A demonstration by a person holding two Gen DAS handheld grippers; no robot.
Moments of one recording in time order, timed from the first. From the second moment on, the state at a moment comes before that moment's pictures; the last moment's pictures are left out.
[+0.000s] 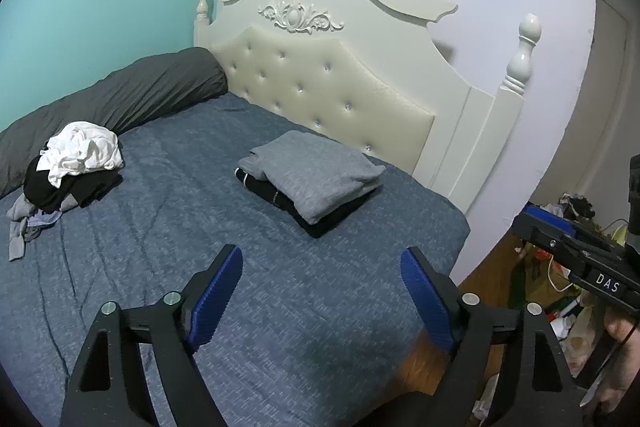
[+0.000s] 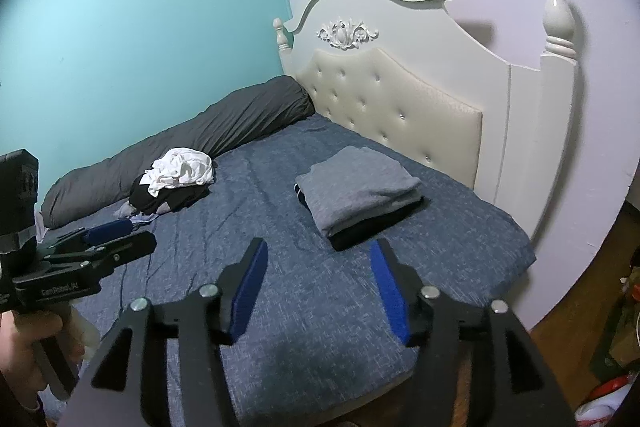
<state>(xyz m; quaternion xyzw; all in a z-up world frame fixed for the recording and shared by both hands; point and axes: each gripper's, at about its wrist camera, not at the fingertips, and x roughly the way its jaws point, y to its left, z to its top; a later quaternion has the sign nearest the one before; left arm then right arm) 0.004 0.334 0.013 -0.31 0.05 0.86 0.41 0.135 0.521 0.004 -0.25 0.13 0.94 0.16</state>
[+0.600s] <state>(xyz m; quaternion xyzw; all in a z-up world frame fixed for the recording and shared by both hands) 0.021 0.320 0.019 -0.30 0.06 0.86 0.40 0.152 0.506 0.003 -0.25 0.13 0.94 0.18</state>
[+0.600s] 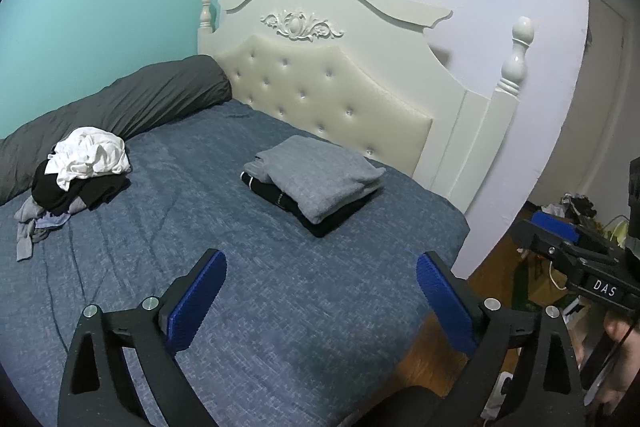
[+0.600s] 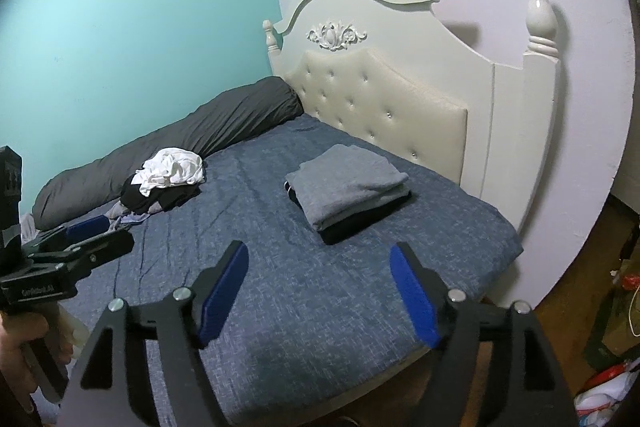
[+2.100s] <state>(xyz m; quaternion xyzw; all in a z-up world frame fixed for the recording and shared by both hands) 0.043 0.289 0.011 -0.29 0.05 0.87 0.40 0.171 0.486 -0.005 -0.25 0.13 0.94 0.21</state>
